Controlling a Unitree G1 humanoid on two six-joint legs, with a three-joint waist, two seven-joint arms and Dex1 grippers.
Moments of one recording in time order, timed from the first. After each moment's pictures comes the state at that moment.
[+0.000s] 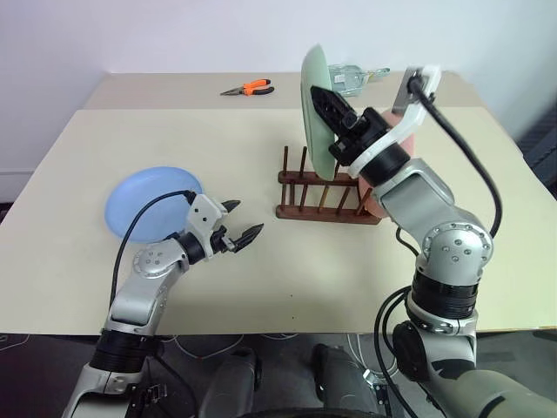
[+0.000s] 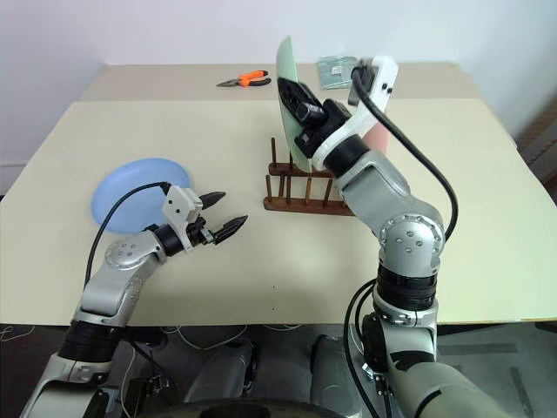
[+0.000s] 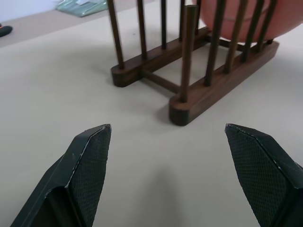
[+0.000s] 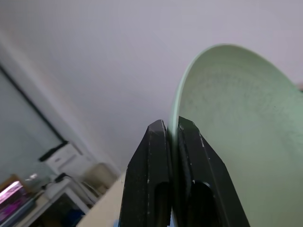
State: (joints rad) left arm -0.23 0.41 -0.07 -0.11 -0.25 0.23 -0.67; right arm -0.64 -0.16 -0.16 -0.38 1.12 0.75 -0.14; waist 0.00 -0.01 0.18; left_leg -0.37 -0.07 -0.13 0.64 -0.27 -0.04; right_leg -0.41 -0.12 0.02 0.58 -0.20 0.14
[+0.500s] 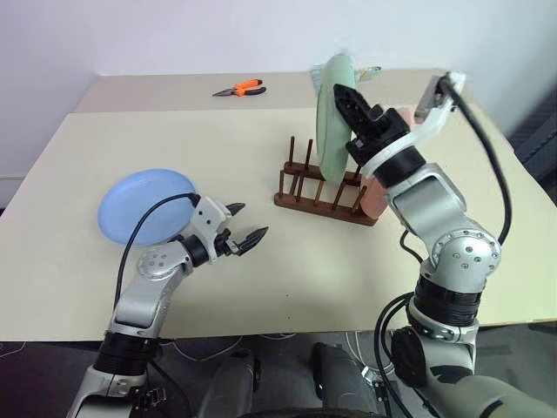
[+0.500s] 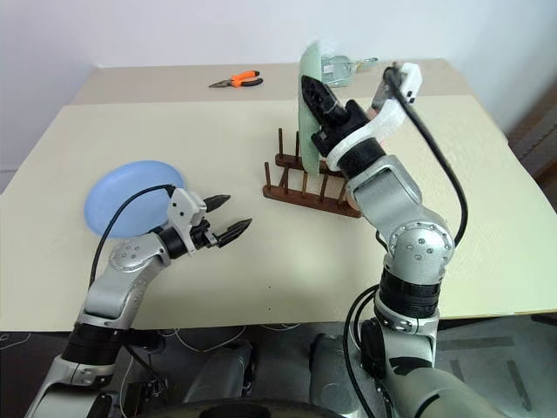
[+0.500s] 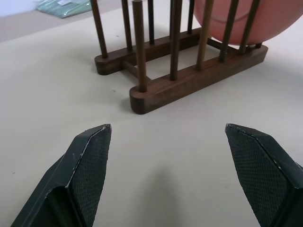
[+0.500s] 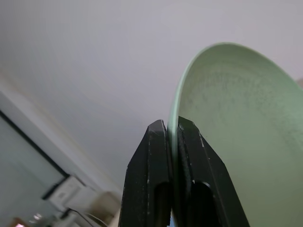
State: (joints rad) left arm -0.22 0.40 -0.08 -0.12 -0.25 0.25 -0.69; right arm -0.63 -0.13 -0.24 -0.44 1.31 0.69 -0.25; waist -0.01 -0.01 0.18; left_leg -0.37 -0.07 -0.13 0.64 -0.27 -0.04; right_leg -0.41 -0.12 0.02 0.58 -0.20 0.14
